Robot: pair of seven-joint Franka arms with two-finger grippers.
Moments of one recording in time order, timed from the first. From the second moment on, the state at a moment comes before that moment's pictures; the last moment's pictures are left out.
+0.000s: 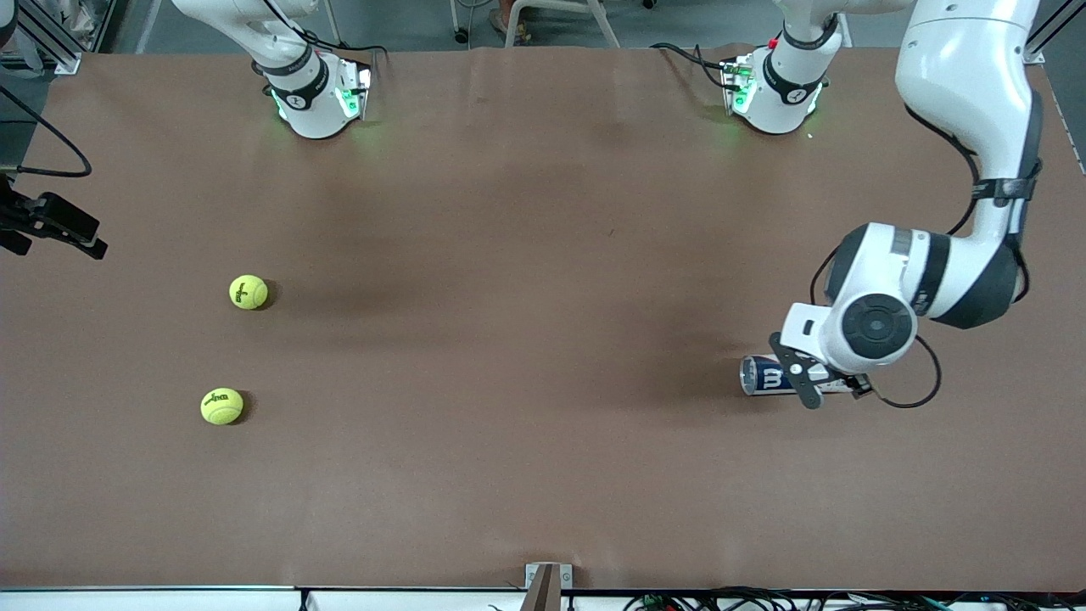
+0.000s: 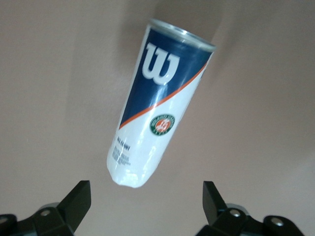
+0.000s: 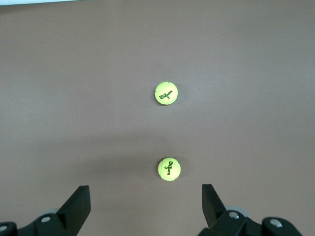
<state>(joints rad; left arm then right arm) -0.11 0.54 -0.14 -1.61 0.42 1.90 0.81 0.01 0.00 -0.09 -1.58 0.00 1.66 -0.01</state>
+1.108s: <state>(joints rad) -0.16 0.66 -0.14 -1.59 0.58 1.94 0.93 0.01 0.01 -0.10 -1.58 -0.01 1.68 -0.01</state>
